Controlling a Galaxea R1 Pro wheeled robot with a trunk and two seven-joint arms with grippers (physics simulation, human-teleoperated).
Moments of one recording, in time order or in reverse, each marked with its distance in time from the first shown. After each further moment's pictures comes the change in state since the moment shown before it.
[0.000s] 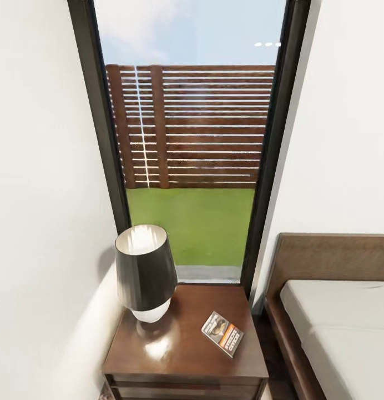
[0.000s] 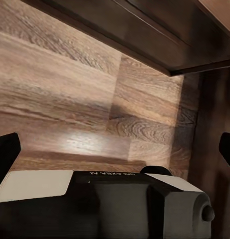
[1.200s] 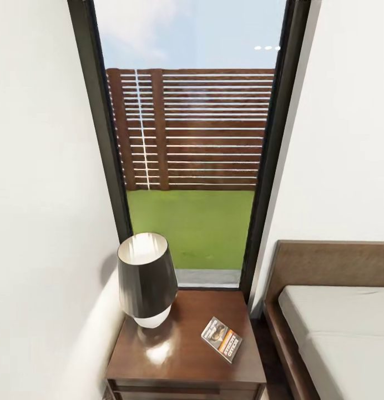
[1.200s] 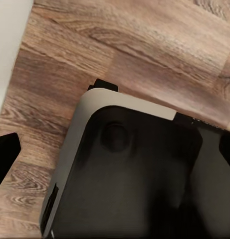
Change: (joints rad) left arm 0.000 -0.067 -0.064 0.239 0.000 -0.106 0.389; right arm 0.047 0.032 -0.004 -0.001 0.110 -0.039 -0.013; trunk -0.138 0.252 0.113
